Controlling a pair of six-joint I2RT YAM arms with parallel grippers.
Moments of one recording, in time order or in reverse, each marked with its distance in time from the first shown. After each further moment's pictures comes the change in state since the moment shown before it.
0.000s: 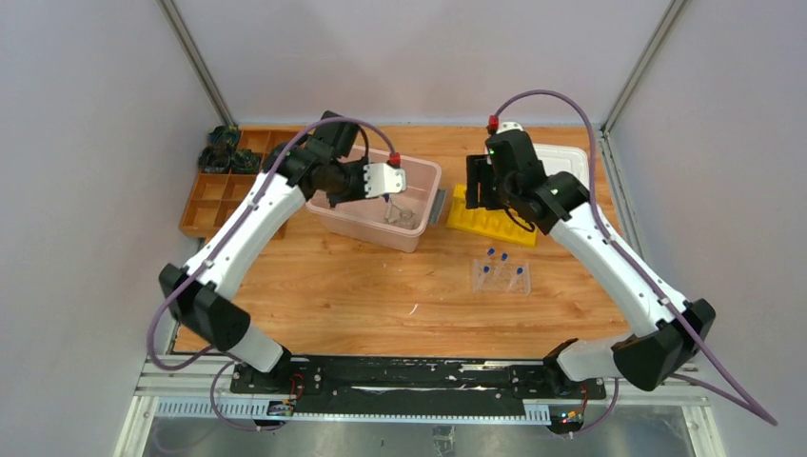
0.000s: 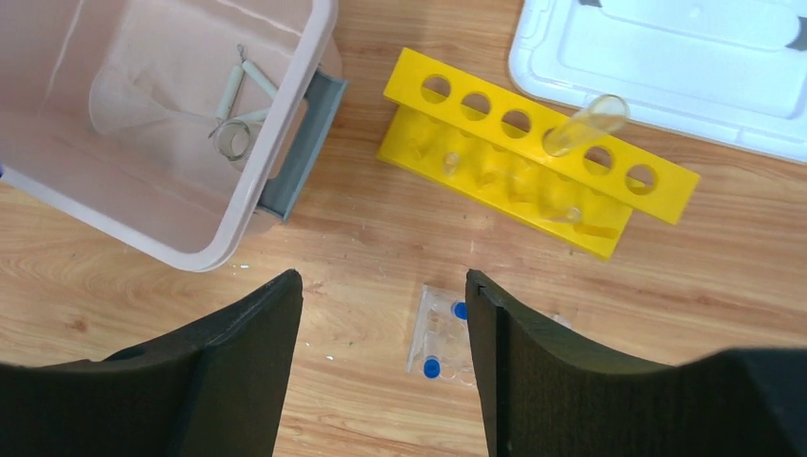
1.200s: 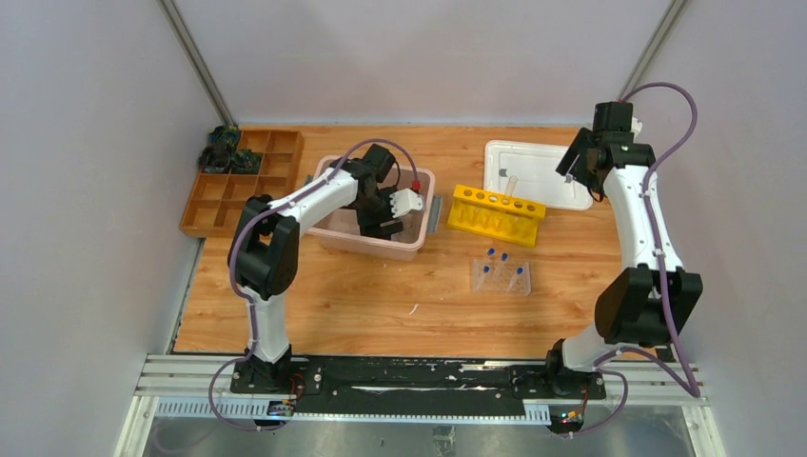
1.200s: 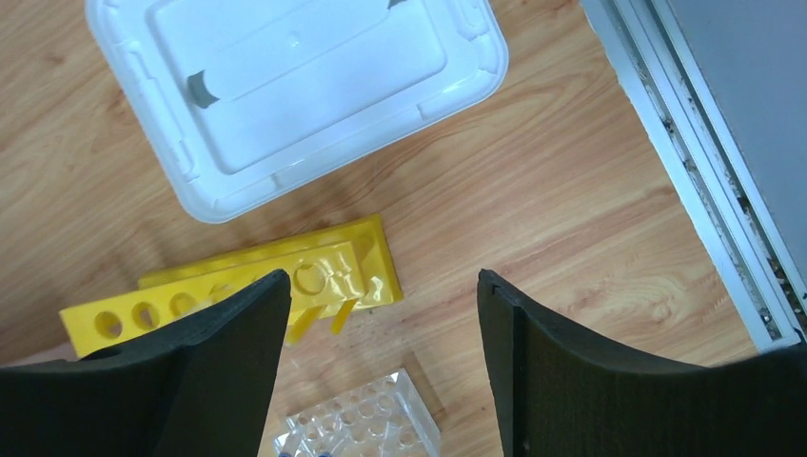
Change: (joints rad) left arm 0.005 0.460 -0.075 0.199 0.068 -0.099; right arm -0.678 0.140 0.070 -0.033 -0.062 0.059
